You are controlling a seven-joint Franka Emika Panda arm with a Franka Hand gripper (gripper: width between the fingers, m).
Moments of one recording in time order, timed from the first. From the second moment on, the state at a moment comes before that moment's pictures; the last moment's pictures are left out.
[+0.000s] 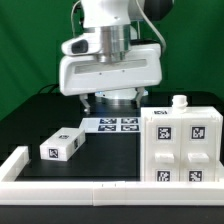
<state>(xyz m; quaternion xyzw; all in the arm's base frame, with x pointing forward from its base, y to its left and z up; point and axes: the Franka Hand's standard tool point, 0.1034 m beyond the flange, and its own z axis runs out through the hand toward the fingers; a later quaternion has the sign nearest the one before) 0.485 -0.057 0.094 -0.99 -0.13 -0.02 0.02</state>
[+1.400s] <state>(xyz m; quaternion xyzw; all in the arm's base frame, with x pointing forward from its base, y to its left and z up) 0.463 -0.113 0.075 -0.98 0.21 -0.02 0.03</state>
